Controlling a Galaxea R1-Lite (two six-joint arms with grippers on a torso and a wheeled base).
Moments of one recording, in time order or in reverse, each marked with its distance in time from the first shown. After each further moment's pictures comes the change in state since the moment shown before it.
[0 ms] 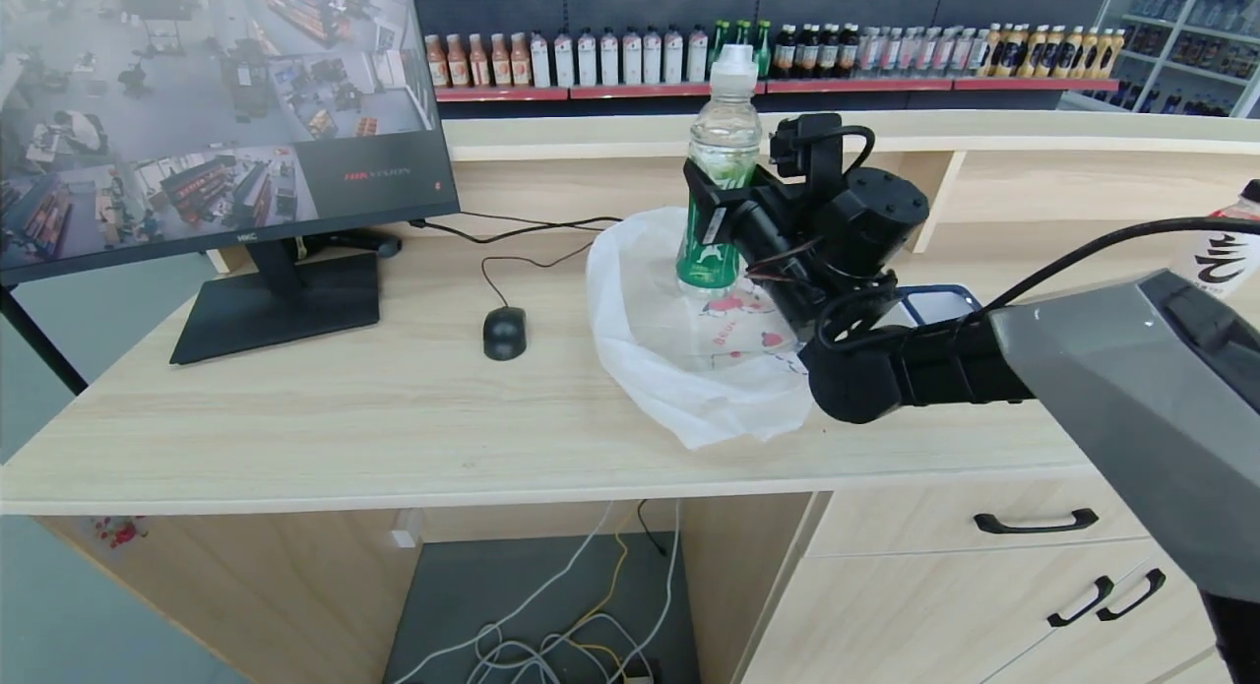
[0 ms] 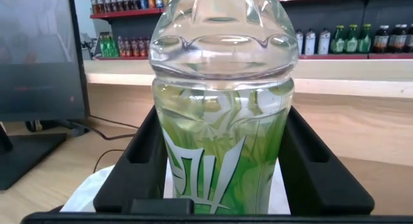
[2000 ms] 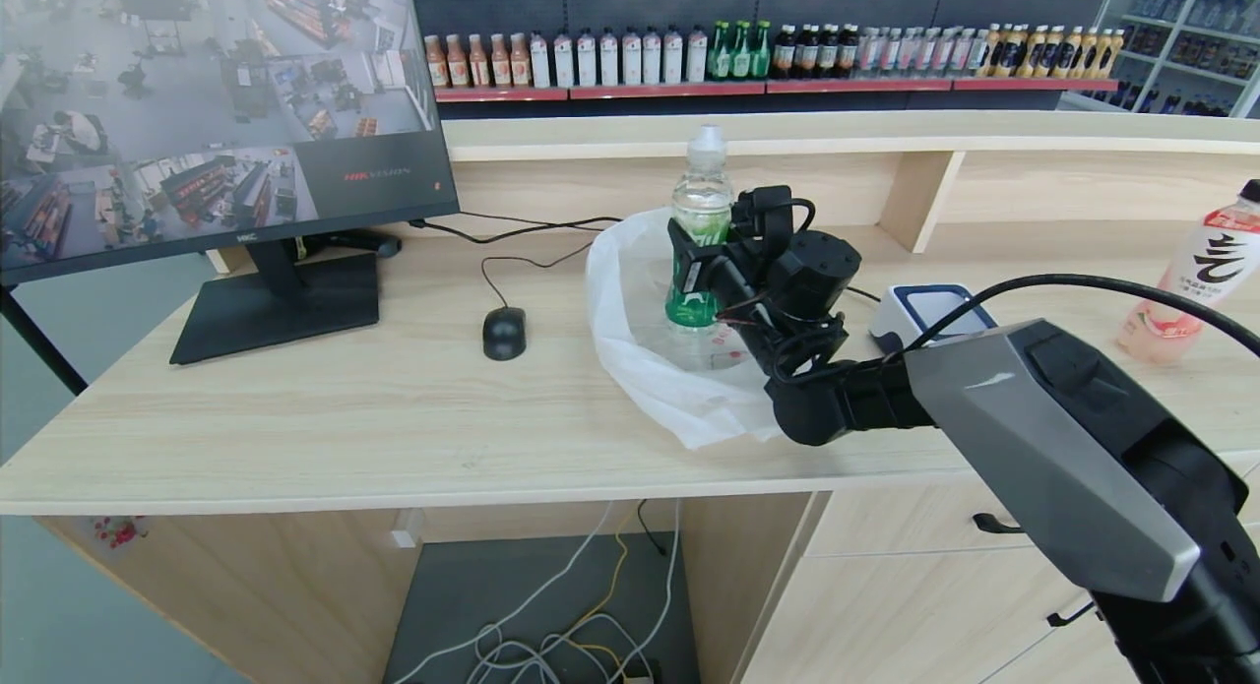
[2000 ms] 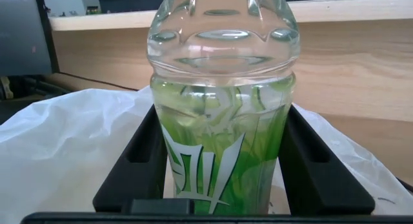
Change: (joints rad) left arm 0.000 0.000 0.000 0.000 0.000 0.000; right arm -0.015 0.183 -0.119 0.036 -0.007 0.015
